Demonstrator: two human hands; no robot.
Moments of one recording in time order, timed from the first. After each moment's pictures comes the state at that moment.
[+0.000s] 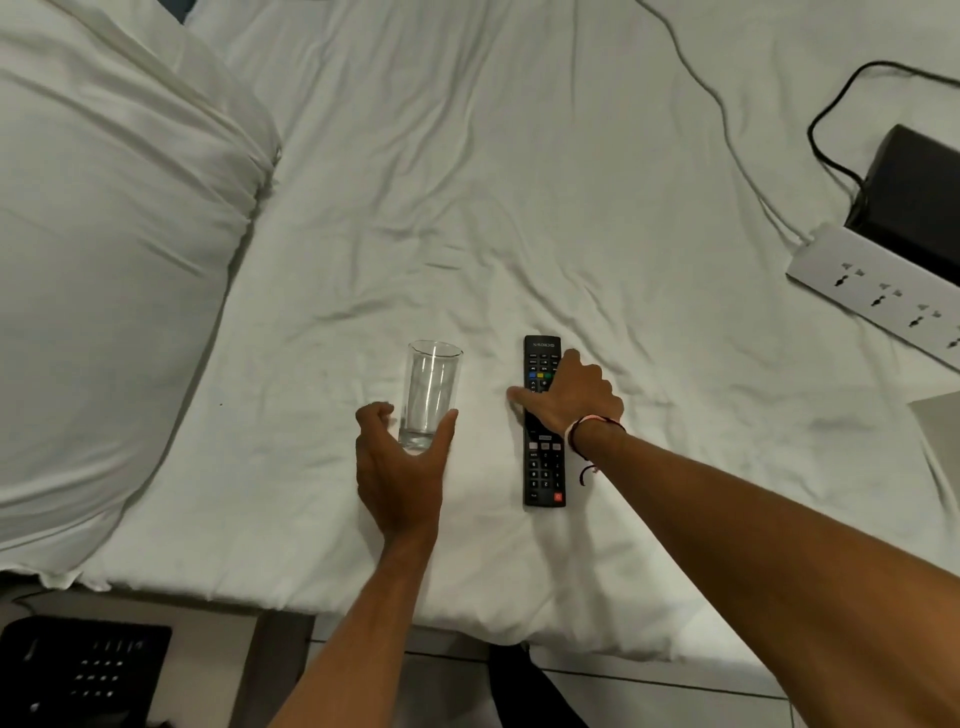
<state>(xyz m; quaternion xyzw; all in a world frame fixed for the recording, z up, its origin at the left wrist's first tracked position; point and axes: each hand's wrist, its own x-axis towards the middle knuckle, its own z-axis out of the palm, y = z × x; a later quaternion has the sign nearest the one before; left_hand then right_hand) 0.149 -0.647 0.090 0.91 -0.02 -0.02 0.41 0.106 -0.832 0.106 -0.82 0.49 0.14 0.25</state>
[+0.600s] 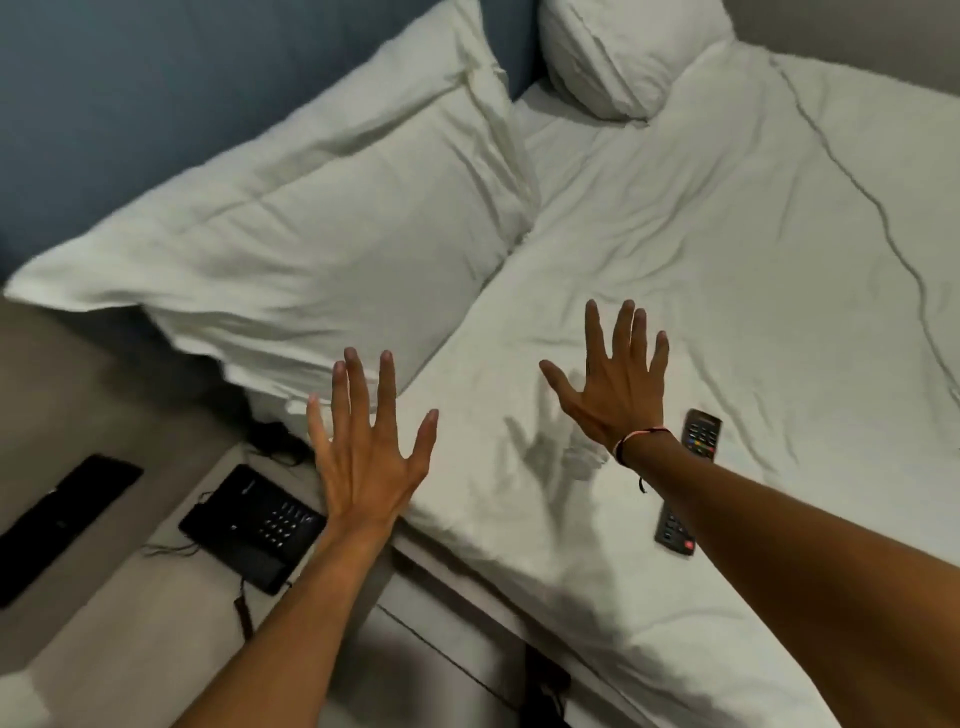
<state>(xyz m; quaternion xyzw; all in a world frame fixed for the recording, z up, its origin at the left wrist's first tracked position) 0.190 -0.408 0.184 0.98 -0.09 0.14 0.08 0.188 -0.680 0.208 -0.98 0.17 -0.03 0.06</state>
